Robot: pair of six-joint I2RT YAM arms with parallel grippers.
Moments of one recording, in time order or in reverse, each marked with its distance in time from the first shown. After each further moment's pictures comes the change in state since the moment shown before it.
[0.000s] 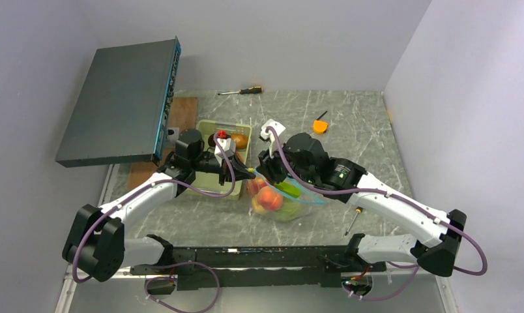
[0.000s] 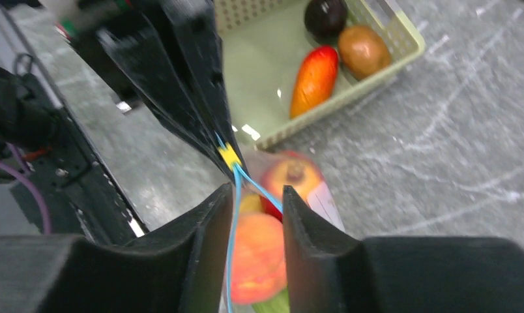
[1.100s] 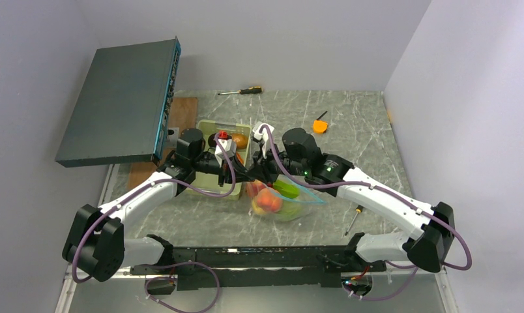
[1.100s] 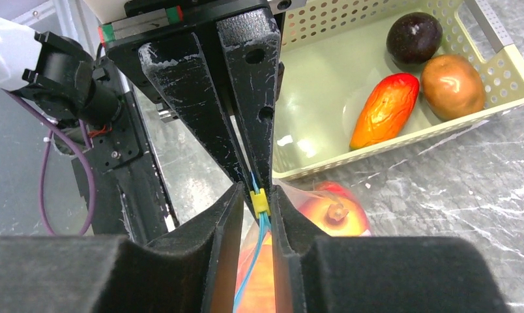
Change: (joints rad) left arm -0.005 0.000 0.016 -0.077 0.033 0.027; right arm -0.085 0.086 -0.064 0.204 -0.370 -0.041
